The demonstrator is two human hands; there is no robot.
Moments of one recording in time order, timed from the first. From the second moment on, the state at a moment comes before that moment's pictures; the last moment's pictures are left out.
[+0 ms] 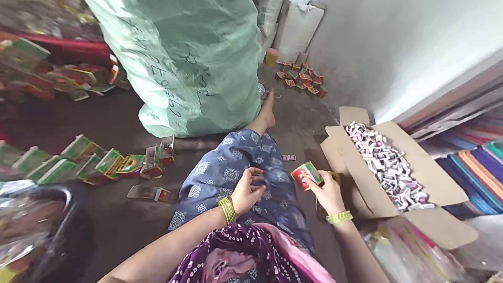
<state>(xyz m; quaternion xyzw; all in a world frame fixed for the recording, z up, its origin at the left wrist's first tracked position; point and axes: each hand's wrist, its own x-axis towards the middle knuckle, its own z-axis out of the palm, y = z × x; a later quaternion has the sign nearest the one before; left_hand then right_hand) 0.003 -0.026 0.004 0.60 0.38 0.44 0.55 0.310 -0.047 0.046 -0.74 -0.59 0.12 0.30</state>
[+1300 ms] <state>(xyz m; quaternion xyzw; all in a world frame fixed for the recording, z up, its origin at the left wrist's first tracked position) -0.042 -0.014 0.033 0.64 0.40 0.50 0.44 0.196 0.013 -0.014 -0.54 -0.74 0.25 0.29</state>
